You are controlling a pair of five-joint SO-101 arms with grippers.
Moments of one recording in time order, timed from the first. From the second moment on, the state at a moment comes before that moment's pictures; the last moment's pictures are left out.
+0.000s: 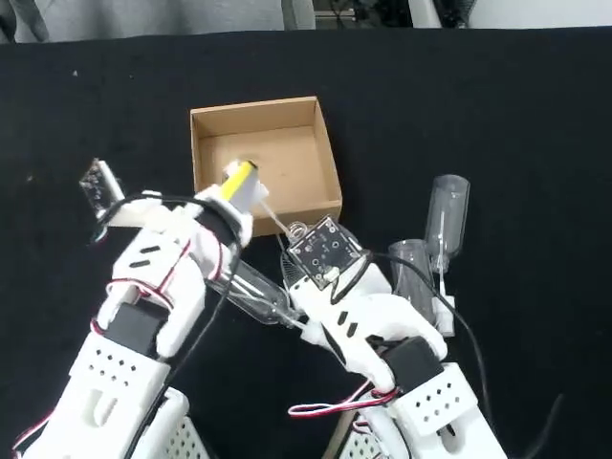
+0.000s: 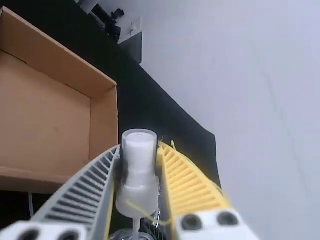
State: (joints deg) left arm 17.6 -65.9 64.0 22.9 54.5; right arm -29.1 -79.6 78.9 42.1 17.1
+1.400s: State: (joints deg) left arm 22.5 -65.9 61.3 30.9 45.2; right arm -29.0 -79.6 78.9 42.0 17.1
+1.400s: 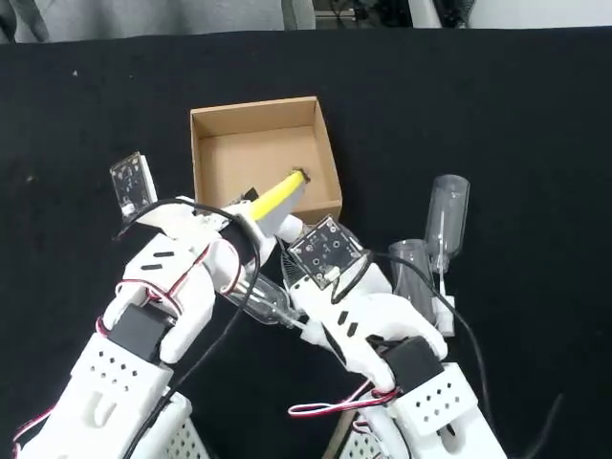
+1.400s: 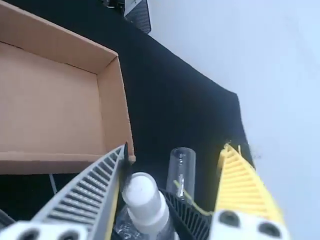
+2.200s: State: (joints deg) left arm 27.1 -65.9 59.6 30.9 55.7; right arm -28.9 -79.6 80.2 42.0 19.4
